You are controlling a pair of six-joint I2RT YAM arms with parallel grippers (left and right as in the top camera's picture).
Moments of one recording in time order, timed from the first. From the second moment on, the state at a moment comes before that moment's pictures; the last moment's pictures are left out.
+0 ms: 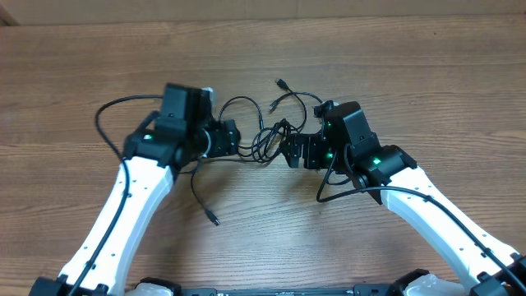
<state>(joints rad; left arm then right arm) -0.27 1.42 1.12 -0.75 0.22 -0.37 0.48 1.41 0.95 -0.44 -0.20 0.51</state>
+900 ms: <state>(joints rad) -0.51 1.73 1.12 -0.56 0.07 -0.87 0.26 1.41 0.95 -0.65 -0.12 0.60</state>
